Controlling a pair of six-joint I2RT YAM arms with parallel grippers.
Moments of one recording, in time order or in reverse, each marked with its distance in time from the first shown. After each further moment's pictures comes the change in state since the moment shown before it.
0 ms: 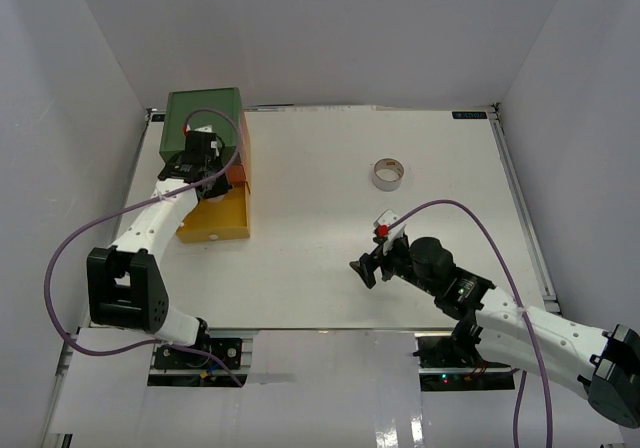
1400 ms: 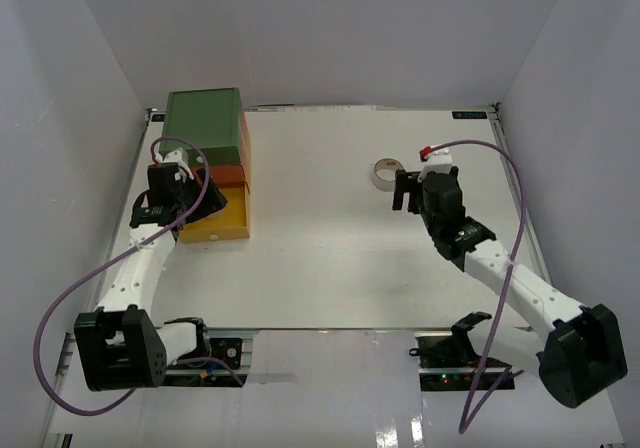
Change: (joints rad) left arm 0.216 -0.284 -0.317 0.144 0.295 -0.005; right arm -0.369 0.245 0.295 -0.102 0.337 0.103
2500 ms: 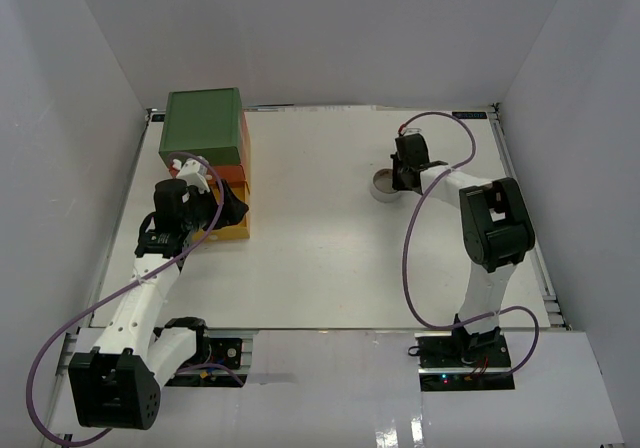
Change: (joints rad) left arm -0.109 -0.232 -0.163 0.149 0.163 0.053; right arm -0.238 0.912 0.572 -0.130 -0.176 0.081
